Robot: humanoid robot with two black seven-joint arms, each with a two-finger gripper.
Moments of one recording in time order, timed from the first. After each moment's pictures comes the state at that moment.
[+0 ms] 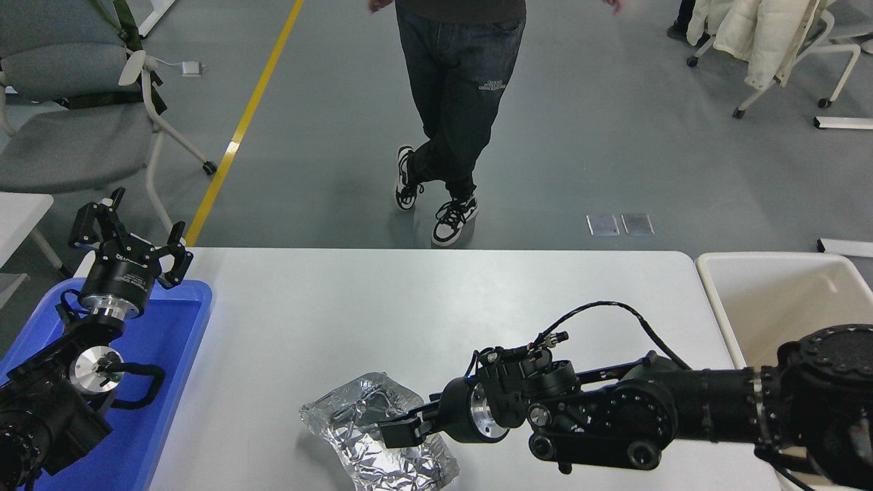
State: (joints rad) left arm -0.65 0.37 -0.67 -0.24 -0.07 -0.65 -0.64; right arm 0.94 -0.04 -0.17 1.19 -1.30 0.03 -0.19
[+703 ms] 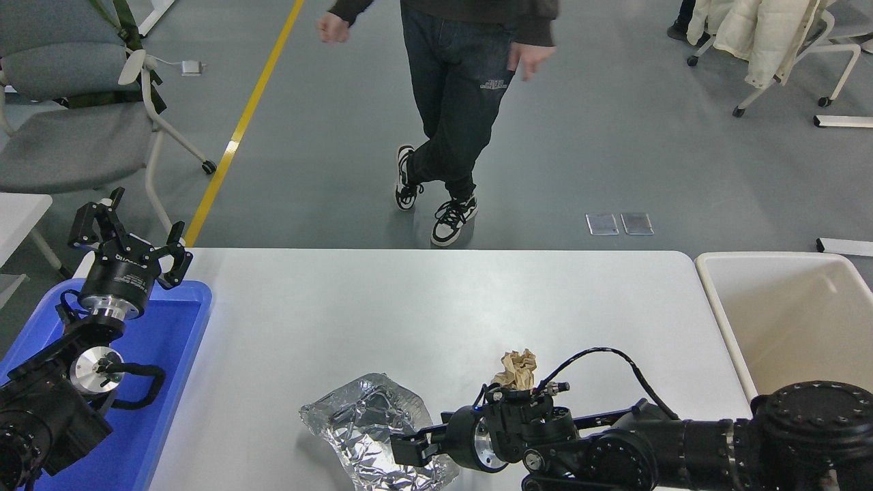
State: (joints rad) left arm -0.65 0.37 -0.67 -0.24 -0.07 -0.65 -0.64; right arm 0.82 0.00 -0.18 1.07 -1.36 -0.09 -0.16
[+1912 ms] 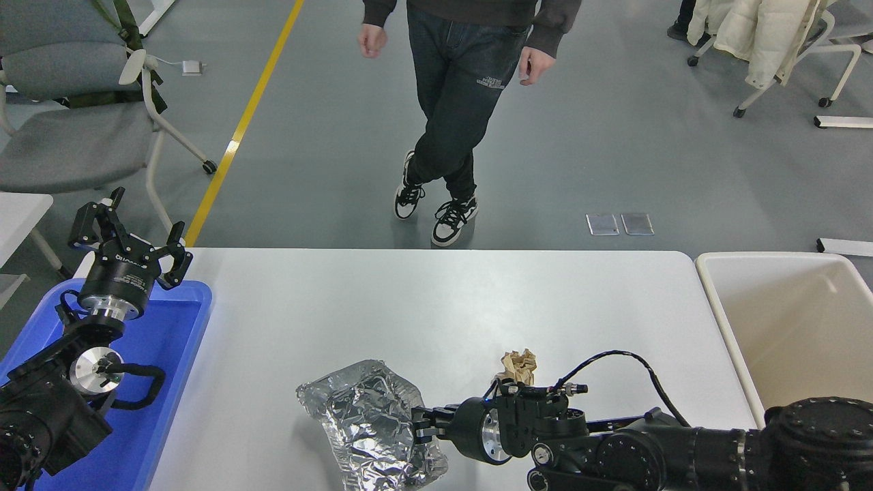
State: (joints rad) left arm -0.65 0.37 -0.67 -0.24 -0.07 -0.65 -0.64; right arm 0.80 -0.06 -0.06 1.09 -1.28 -0.12 -0.12
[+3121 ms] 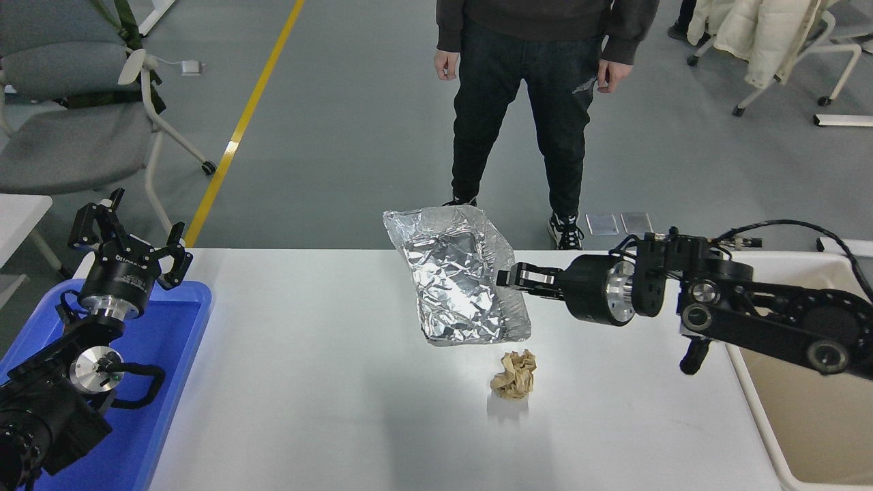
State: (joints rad) left arm -0.65 0.38 -0.67 -0.24 -0.07 -0.65 -0.64; right arm 1.10 -0.71 0.18 1.53 -0.91 0.14 -0.12
